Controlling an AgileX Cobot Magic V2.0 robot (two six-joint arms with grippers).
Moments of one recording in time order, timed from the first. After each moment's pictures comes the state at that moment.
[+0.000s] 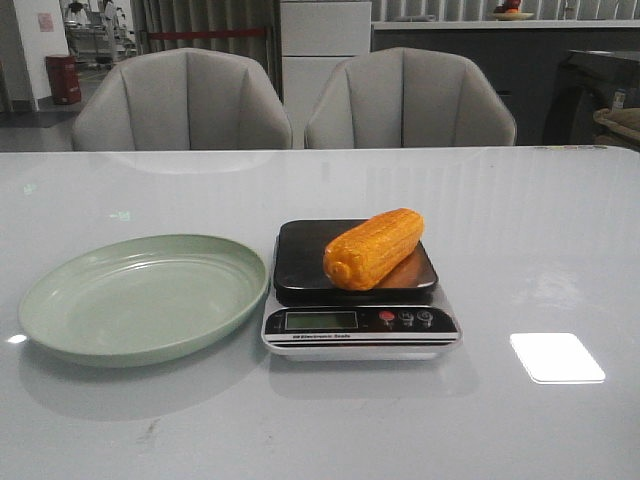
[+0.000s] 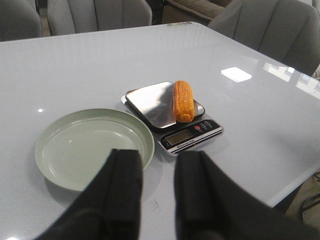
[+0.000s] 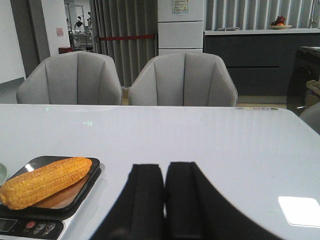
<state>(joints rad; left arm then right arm) -0.64 0.13 -0.44 -0.01 0.62 -0.12 0.11 -0.01 0.02 -0.03 -0.02 0.11</state>
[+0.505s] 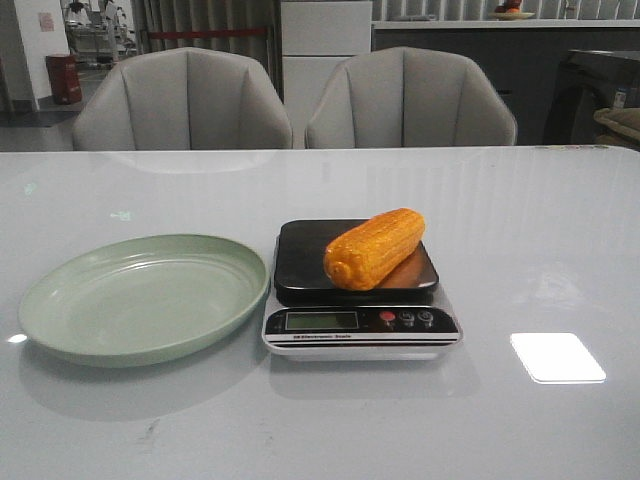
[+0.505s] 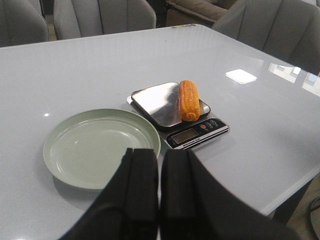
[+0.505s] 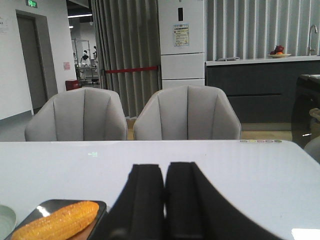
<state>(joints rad) -0.64 0.10 -0.43 0.00 0.64 -0.12 0.11 0.01 -0.05 0.00 -0.07 0.11</state>
